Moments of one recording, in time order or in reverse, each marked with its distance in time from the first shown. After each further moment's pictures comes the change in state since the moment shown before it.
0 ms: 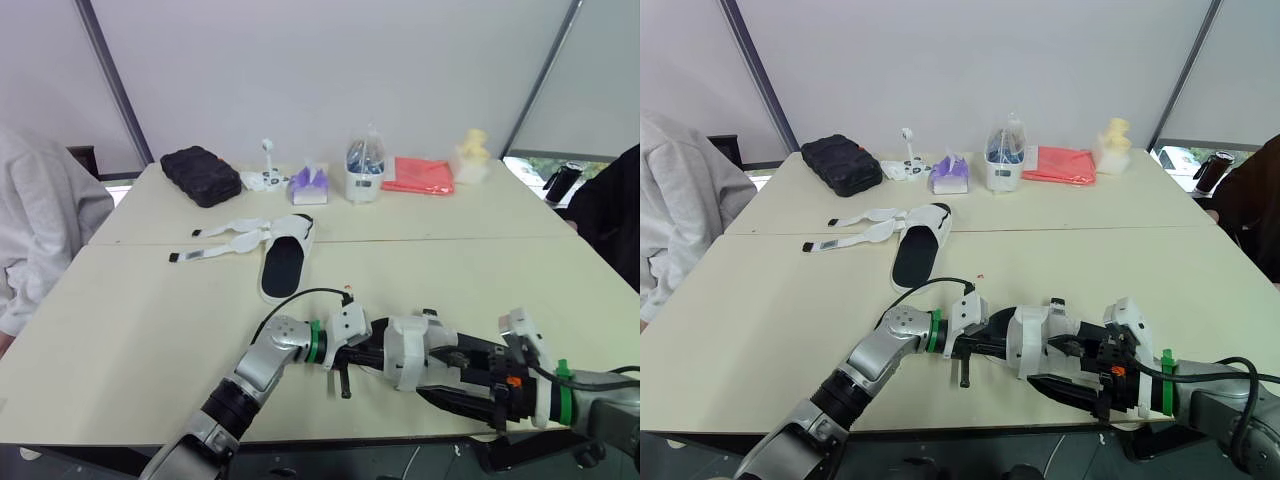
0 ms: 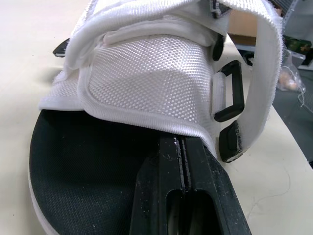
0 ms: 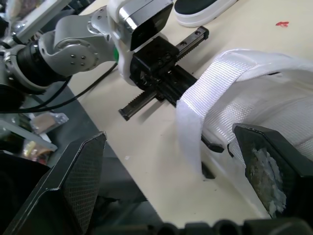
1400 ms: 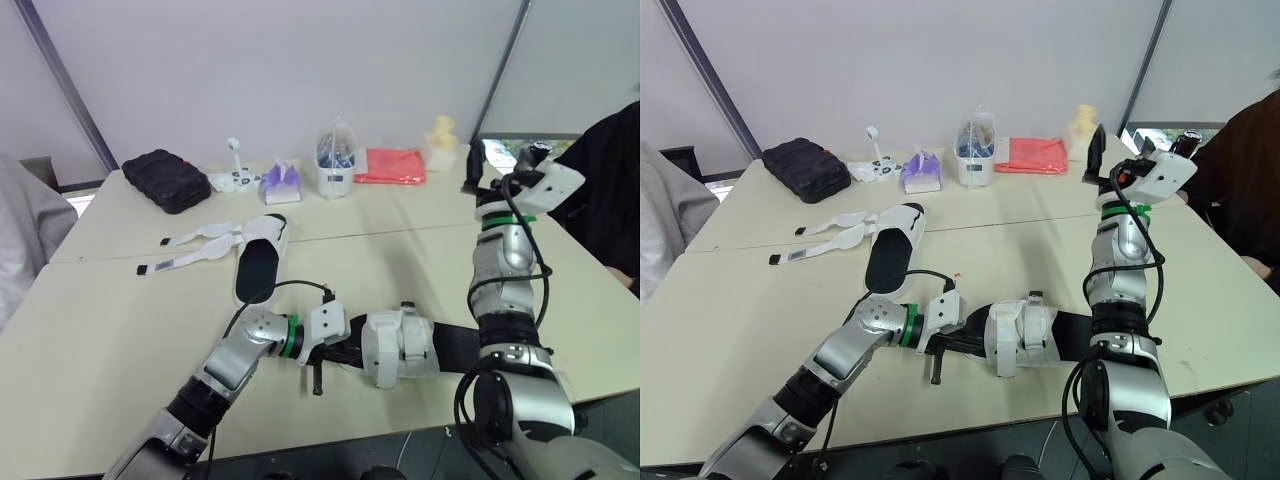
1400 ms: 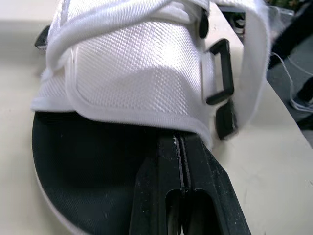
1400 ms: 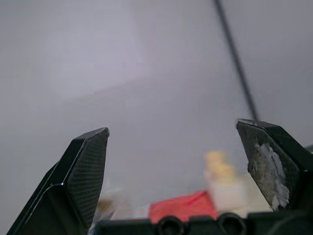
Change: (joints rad) left arm 0.020 0.178 -0.001 -0.187 -0.008 0.098 -0.066; right arm -1.076 0.648 -0.038 1.096 -0.565 -1.046 -0.637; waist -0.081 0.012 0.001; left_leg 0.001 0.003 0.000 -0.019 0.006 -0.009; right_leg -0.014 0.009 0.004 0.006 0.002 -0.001
